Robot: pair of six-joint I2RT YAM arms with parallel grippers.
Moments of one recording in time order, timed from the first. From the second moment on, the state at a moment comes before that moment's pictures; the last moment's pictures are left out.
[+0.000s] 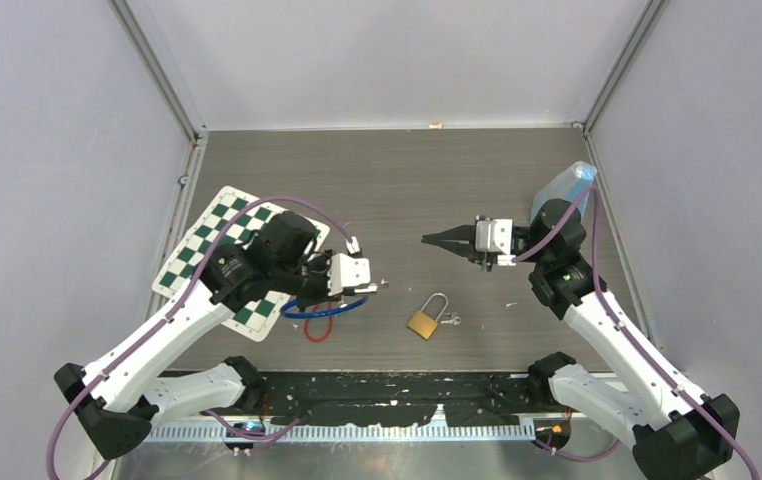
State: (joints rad) left arm -0.78 1.02 1.13 -0.97 0.40 0.63; right arm 0.42 0.89 0.77 0.21 -1.07 -0.53
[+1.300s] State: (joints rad) left arm -0.77 1.07 1.22 -1.00 0.32 0.65; right arm 0.61 1.20 0.69 0.62 -1.10 -0.09
